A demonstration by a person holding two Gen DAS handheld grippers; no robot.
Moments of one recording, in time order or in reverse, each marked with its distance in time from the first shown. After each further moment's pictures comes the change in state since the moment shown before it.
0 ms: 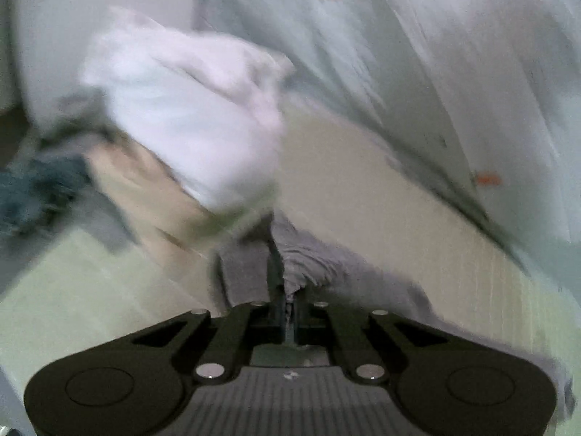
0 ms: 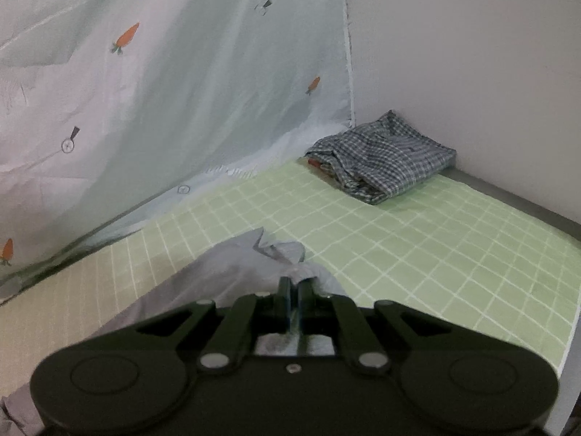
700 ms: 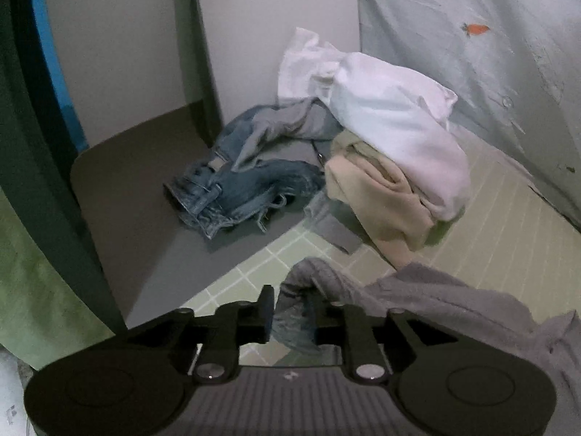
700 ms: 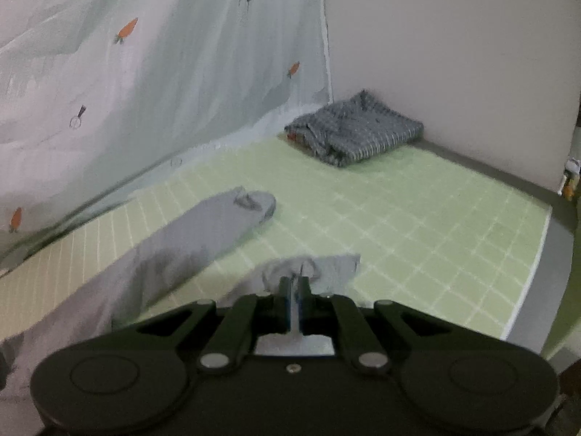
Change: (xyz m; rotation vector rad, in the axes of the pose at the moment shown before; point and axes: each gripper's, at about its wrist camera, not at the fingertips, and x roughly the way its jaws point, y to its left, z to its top) left arm -0.064 0.118 -0.019 -0.030 -0.053 0.331; right arm -0.061 -0.023 -0.060 -0.002 0.065 -0.023
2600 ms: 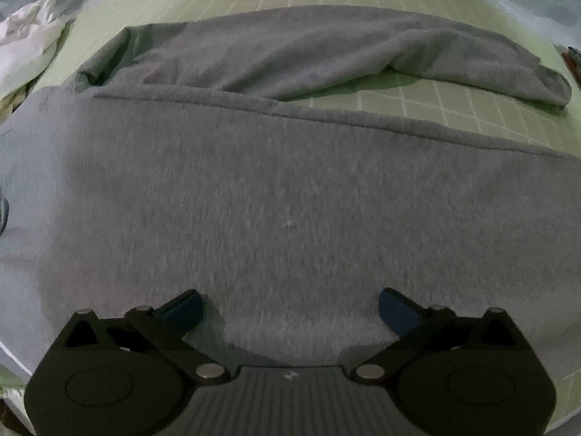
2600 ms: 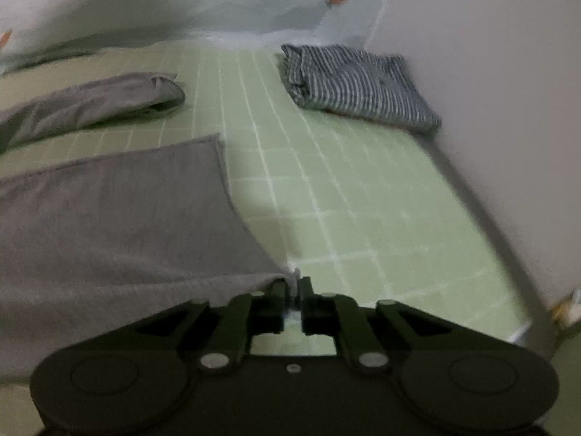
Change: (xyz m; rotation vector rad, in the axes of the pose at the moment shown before) left arm -0.087 -0.359 -0.306 0.641 0.374 -0.313; right arm 0.118 -0.151 0.039 -0.451 0.189 0.032
